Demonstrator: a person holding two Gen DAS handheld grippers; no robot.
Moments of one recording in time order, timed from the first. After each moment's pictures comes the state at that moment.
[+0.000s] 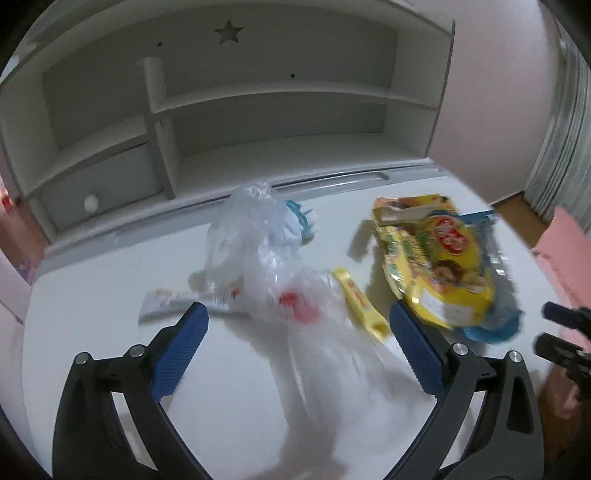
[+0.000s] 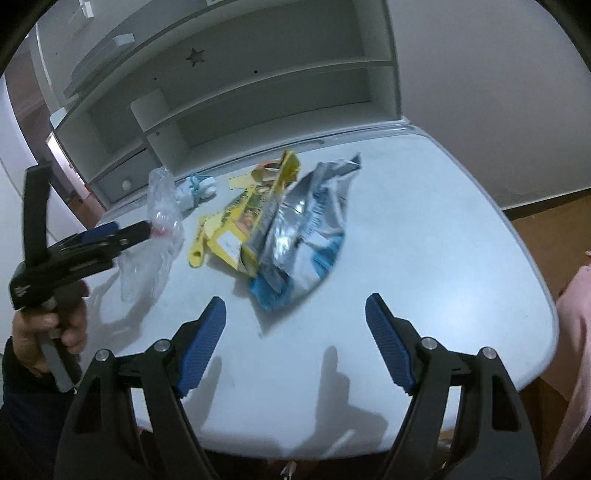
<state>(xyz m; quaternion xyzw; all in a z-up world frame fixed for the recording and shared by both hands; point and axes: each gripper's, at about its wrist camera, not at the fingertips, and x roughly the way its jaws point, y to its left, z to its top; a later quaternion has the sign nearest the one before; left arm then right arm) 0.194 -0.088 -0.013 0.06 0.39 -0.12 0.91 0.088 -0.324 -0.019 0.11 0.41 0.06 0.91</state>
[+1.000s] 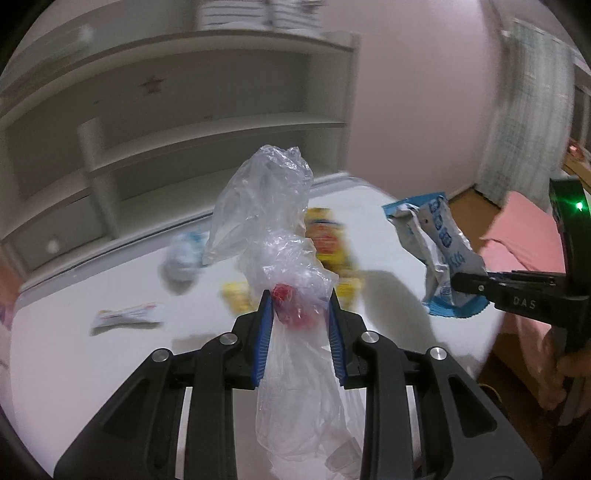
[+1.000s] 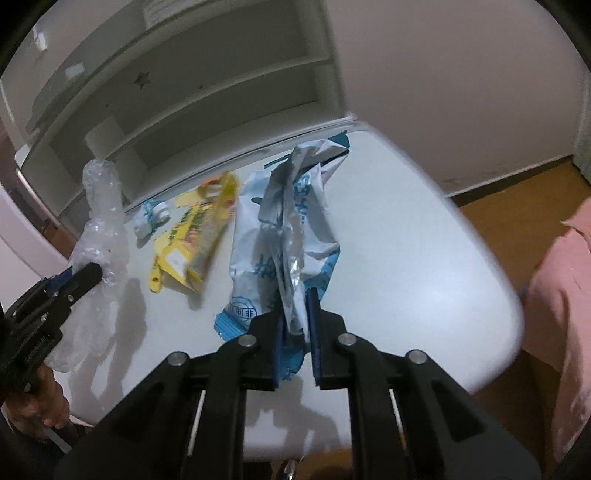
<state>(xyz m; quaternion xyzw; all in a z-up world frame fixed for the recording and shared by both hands) 0.115 -0.151 0.027 0.06 0.33 -0.25 0.91 0.075 -0.376 -0.008 0.14 0.41 -0.01 0.90</state>
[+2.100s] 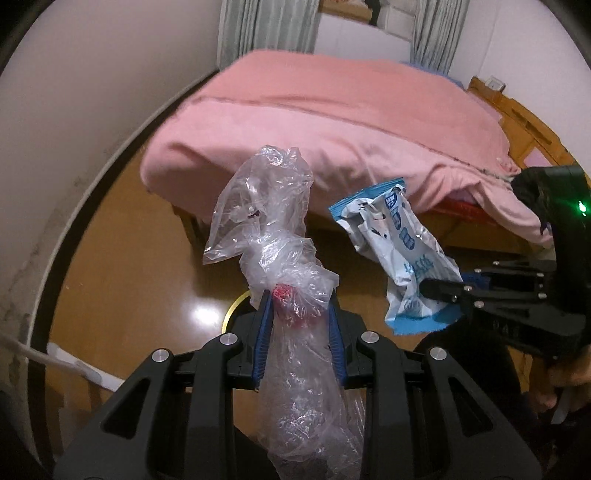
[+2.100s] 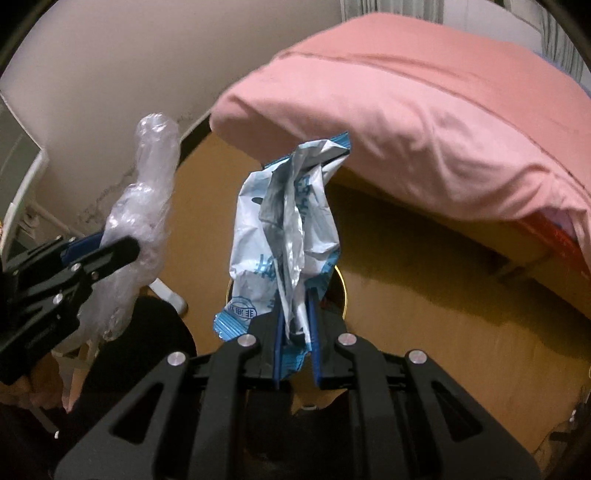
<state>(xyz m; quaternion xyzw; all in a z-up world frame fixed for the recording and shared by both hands) -0.177 -0.533 -0.147 0.25 0.39 -0.63 0.63 -0.371 -0.606 -0.192 0.33 0.43 -0.35 0.76</state>
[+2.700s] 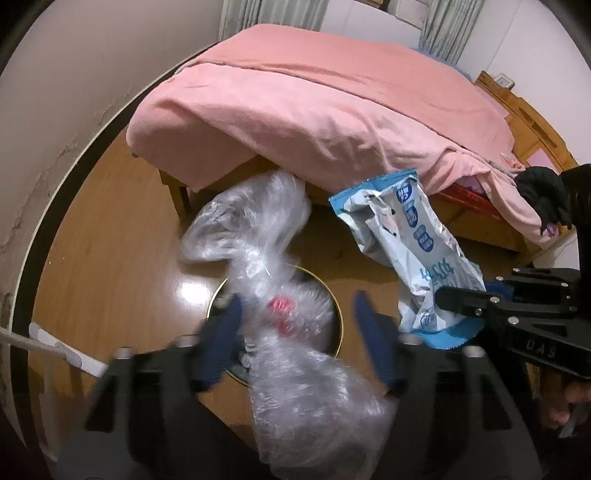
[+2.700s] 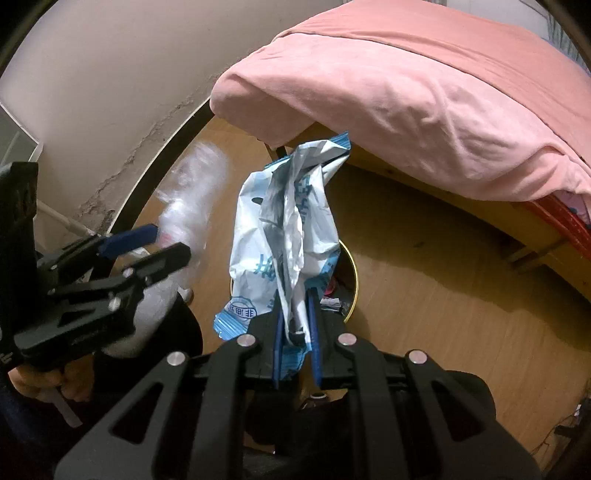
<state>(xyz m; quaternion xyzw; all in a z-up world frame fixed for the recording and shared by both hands) -0.173 -0.553 -0.196 0.25 0.42 -0.62 0.61 -0.363 -0.608 -0.212 0.34 0.45 -0.34 0.75</state>
